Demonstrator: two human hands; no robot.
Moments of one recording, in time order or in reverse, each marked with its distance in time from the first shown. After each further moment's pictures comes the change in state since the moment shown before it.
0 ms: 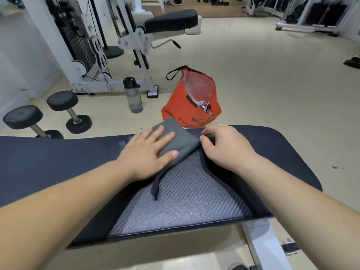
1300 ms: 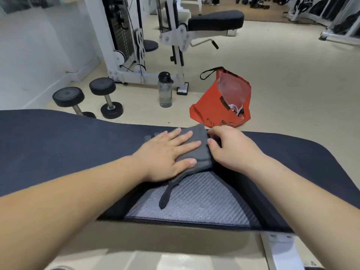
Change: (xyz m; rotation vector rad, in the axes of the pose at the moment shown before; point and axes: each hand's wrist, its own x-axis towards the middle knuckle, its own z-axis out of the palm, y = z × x) left_hand -0.048 -0.047 0.001 0.011 0.012 0.104; right_hand 0.016 -0.072 0.037 -0.077 -0.184 -0.155
